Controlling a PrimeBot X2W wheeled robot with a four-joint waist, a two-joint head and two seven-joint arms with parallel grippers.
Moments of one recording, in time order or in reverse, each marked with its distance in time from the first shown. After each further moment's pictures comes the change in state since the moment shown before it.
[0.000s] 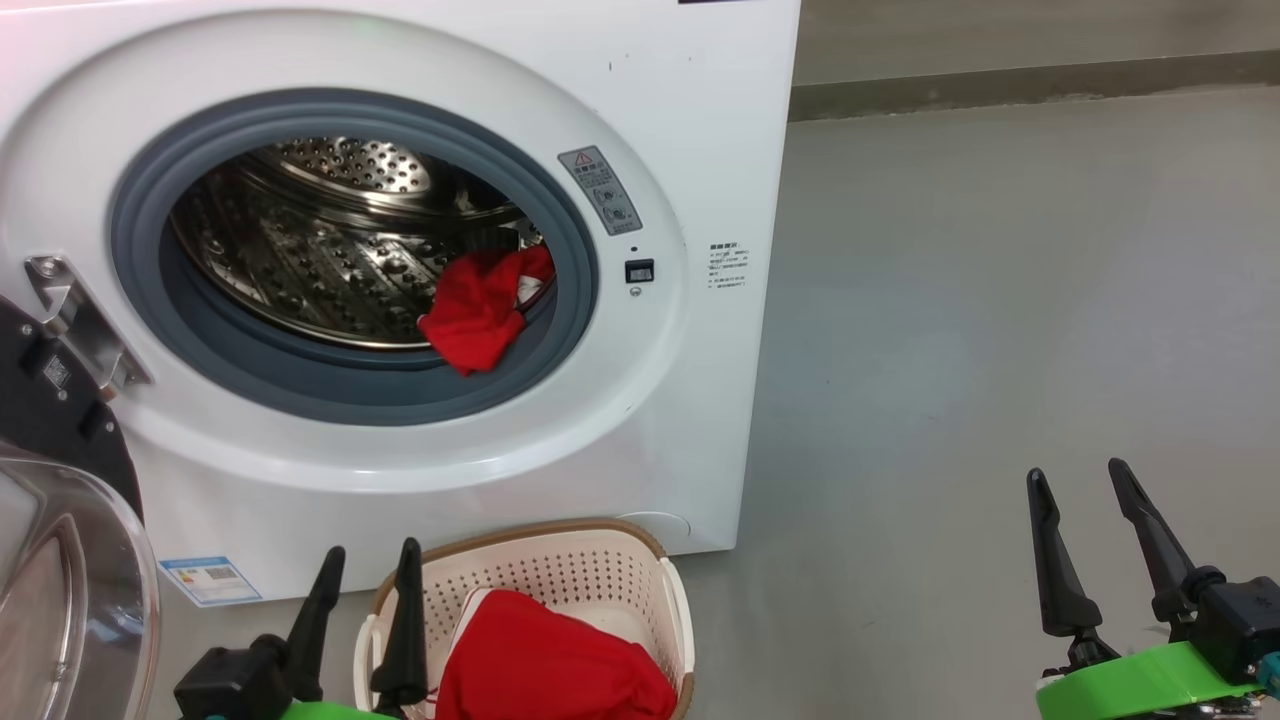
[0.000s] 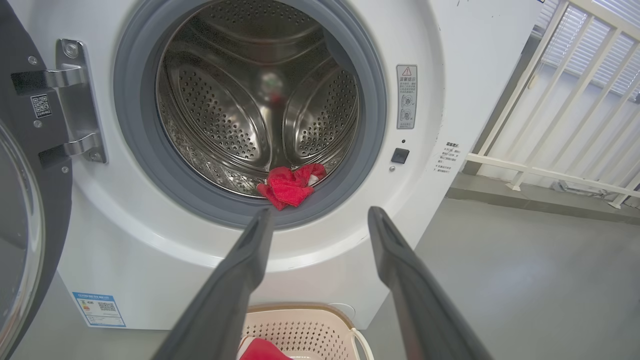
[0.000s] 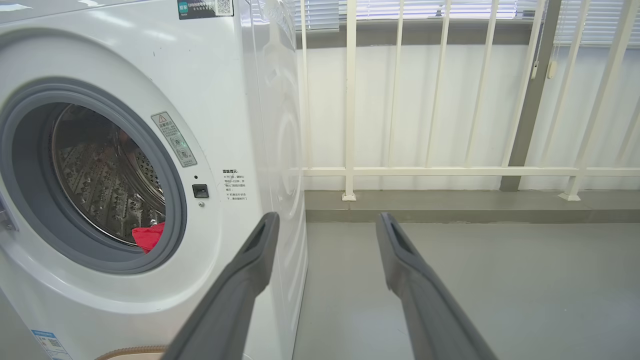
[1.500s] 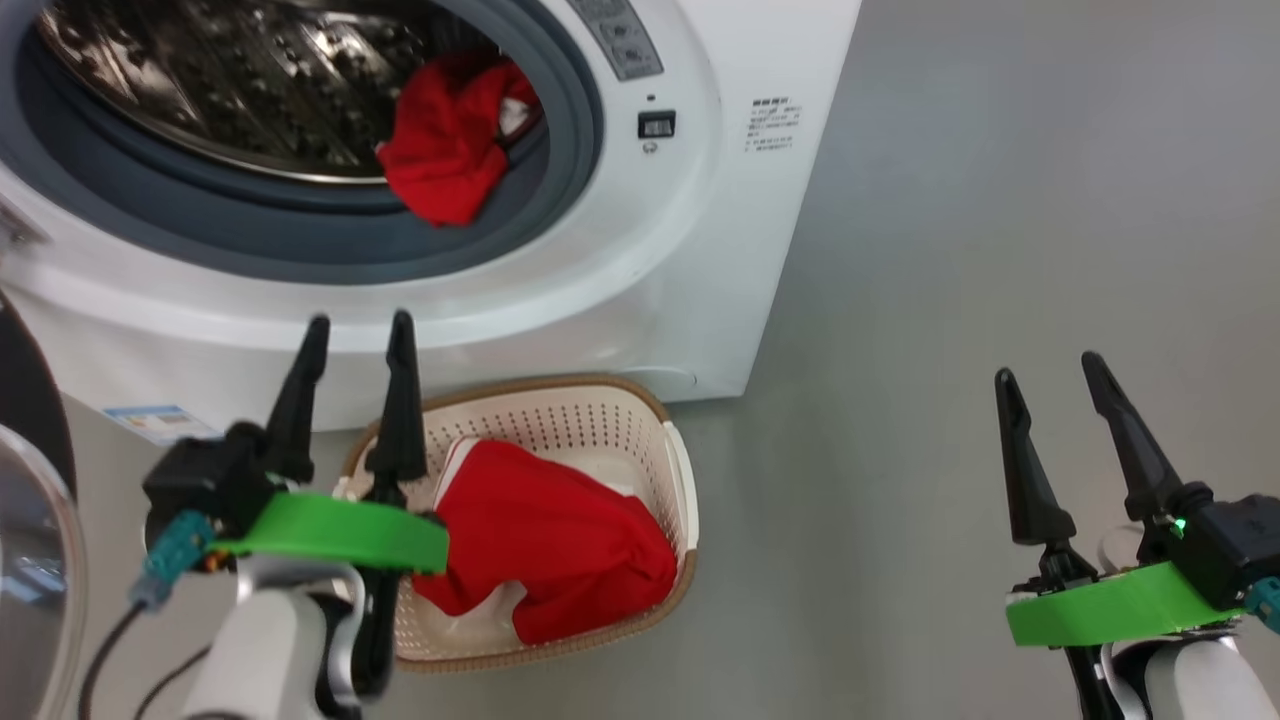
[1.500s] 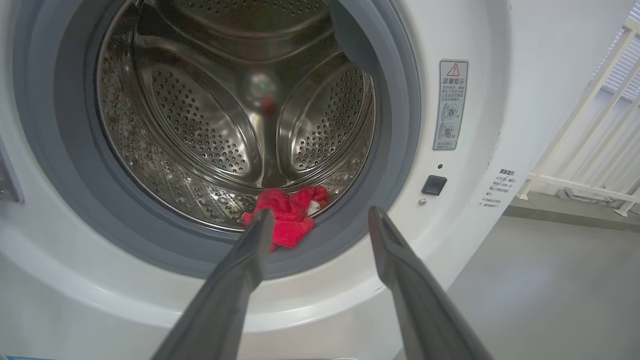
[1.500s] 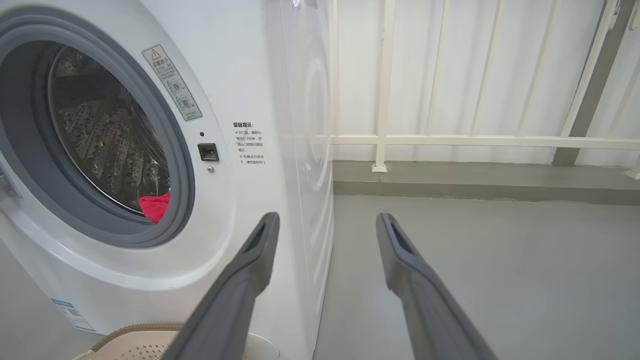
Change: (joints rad) left arm -0.341 -0.001 -0.036 0.084 -0.017 0.008 -0.038; right arm -0.124 -0.001 0.057 -0.047 0.001 0.000 0.000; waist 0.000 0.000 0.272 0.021
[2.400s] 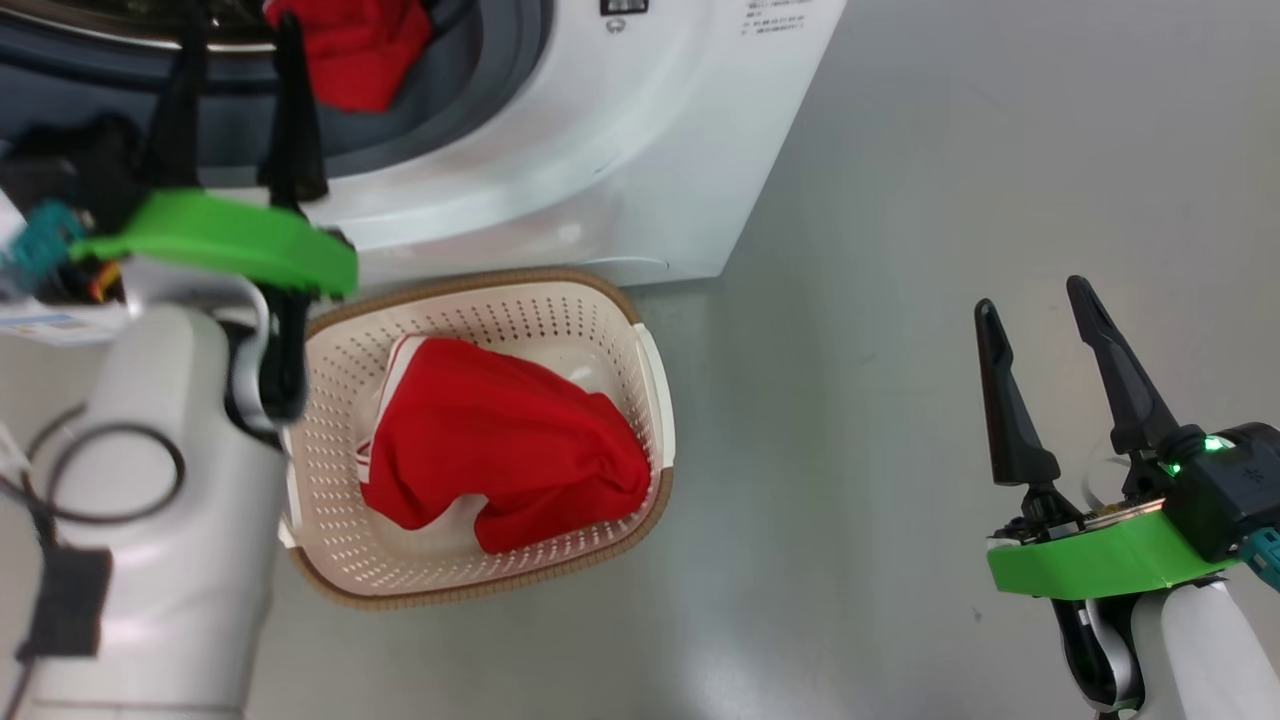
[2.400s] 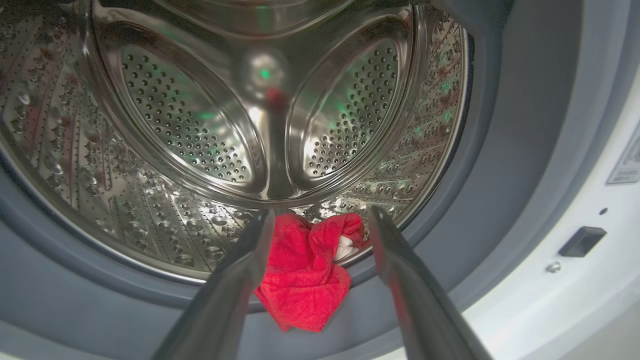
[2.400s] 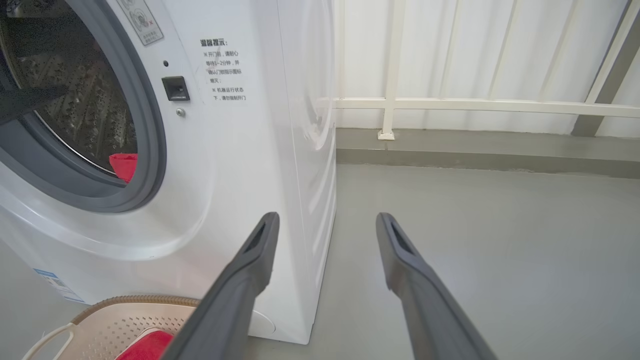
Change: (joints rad) left arm -0.526 0.021 0.052 0.395 -0.009 -0.072 -0.035; right arm -0.107 -0.005 0.041 -0.033 -0.012 0.000 0.000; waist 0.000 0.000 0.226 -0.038
